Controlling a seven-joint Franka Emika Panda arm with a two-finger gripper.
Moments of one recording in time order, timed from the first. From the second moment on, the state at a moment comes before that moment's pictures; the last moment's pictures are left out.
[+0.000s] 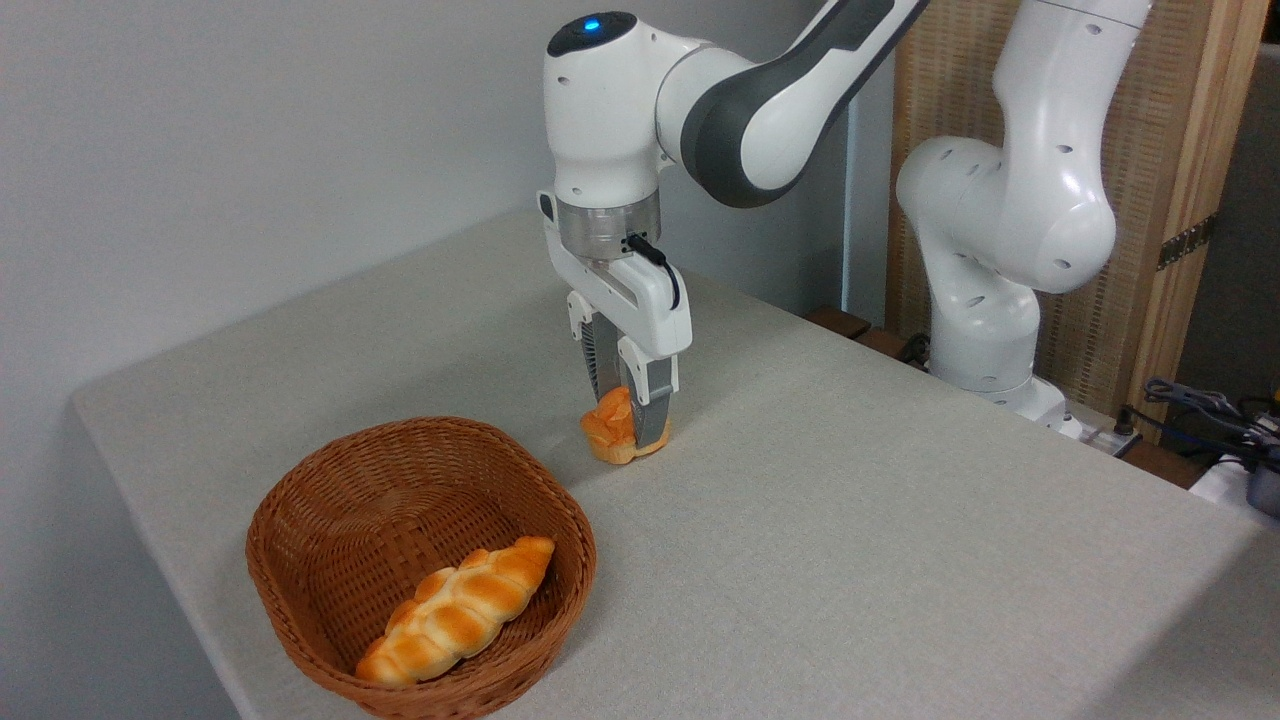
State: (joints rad) arm -0.28 -0.39 -0.01 -2.53 -0.07 2.19 0.67
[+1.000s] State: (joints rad) arm -0.27 -0.39 0.12 -2.29 -0.07 1.95 0.79
